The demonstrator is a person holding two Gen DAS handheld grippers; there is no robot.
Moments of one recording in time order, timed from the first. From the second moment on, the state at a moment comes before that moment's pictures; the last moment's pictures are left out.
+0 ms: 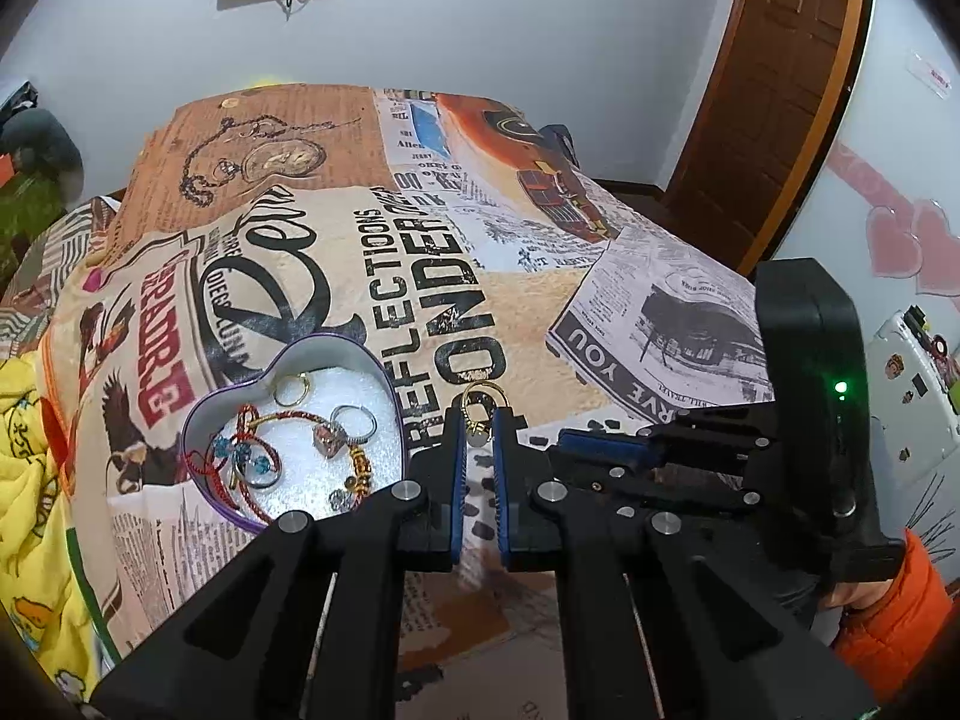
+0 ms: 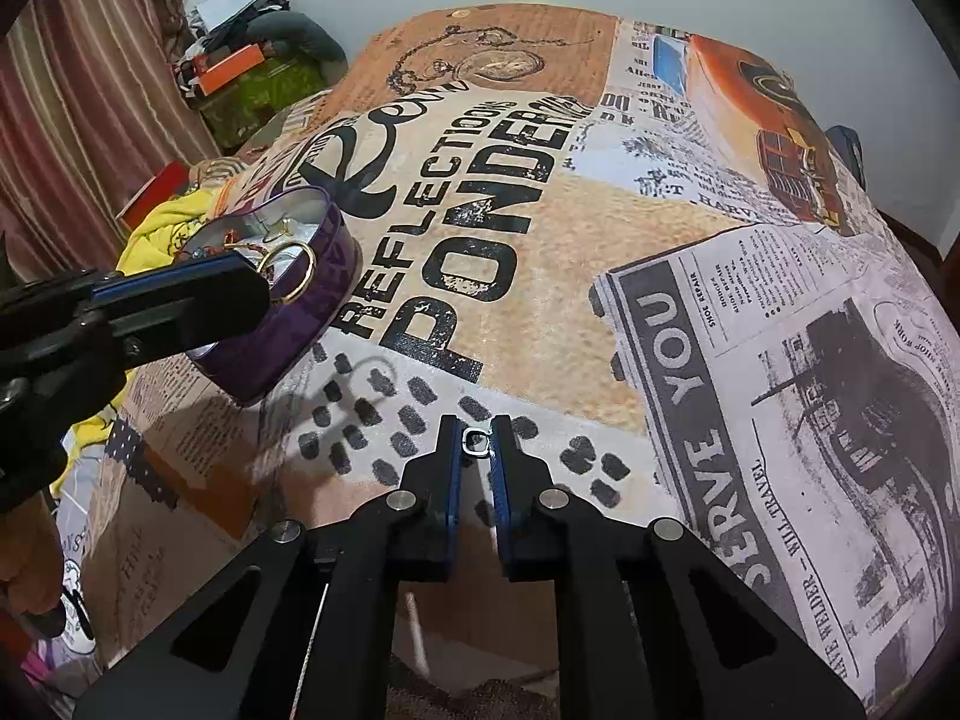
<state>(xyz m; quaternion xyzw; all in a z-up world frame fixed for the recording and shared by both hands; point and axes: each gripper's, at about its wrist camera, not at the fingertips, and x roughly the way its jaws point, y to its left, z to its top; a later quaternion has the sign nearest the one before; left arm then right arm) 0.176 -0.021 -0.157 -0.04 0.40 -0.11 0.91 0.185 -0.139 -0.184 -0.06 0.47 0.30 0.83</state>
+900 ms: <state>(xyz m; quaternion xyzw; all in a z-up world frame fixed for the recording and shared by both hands) 0.126 0.023 -0.086 -0.02 0.31 -0.08 0.95 0.155 -0.121 -0.072 -0.03 0.35 0.33 0.88</state>
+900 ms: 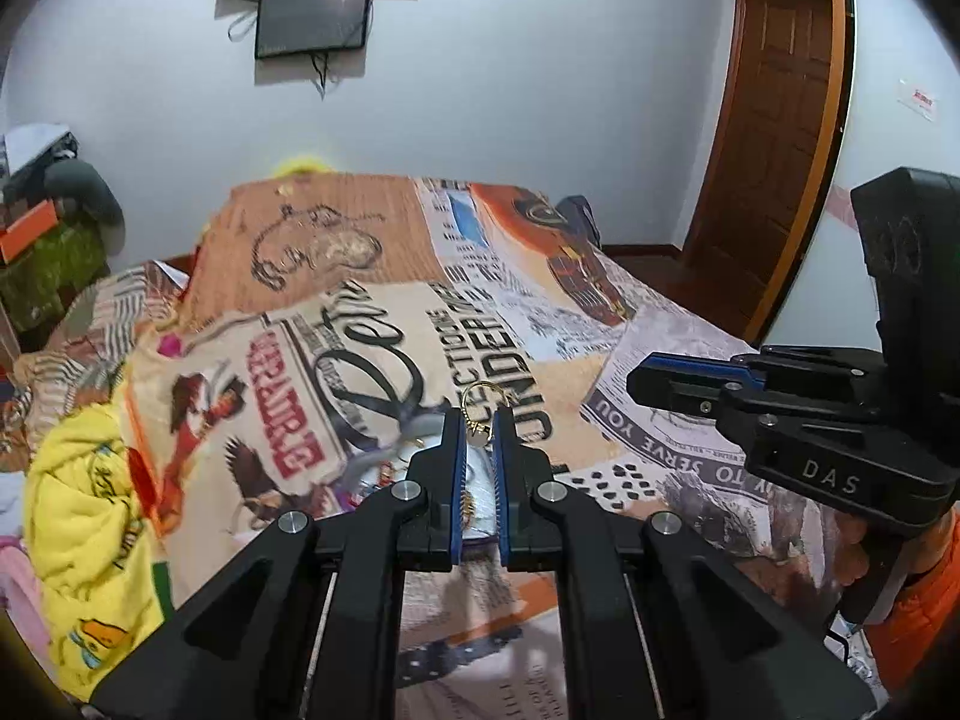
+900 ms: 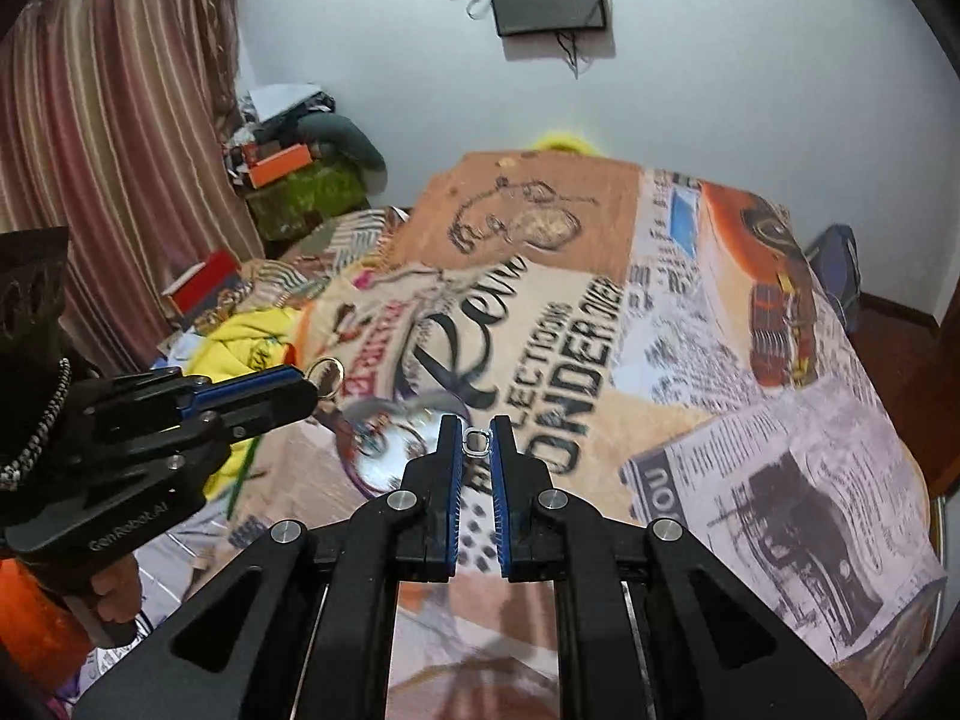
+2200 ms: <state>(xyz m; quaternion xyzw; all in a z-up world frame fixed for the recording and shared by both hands) 0.161 0.067 -0.157 -0.09 0.37 -0.09 0.92 0.183 -0.049 -0.154 -0.06 0.44 0.36 0.82</state>
